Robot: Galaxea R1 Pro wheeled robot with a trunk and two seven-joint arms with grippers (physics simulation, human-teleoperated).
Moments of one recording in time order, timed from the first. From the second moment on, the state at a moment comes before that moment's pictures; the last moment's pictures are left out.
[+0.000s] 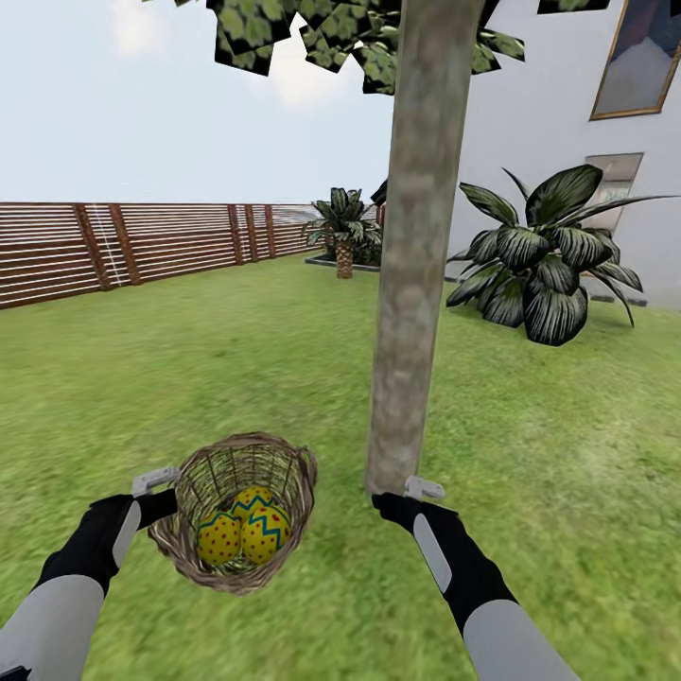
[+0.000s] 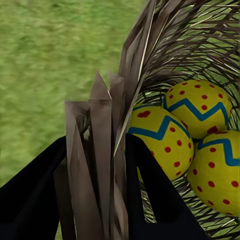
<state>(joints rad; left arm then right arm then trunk) -0.69 0.16 0.39 -0.67 -0.03 0.54 -0.06 -0.60 0.17 -0.02 -0.76 -0.23 0.45 -0.08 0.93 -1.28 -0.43</state>
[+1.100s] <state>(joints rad) -0.69 0.16 0.39 -0.72 -0.03 0.62 -0.03 -0.61 0.17 -0.01 -0.83 -0.25 0.66 -0.24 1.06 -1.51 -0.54</state>
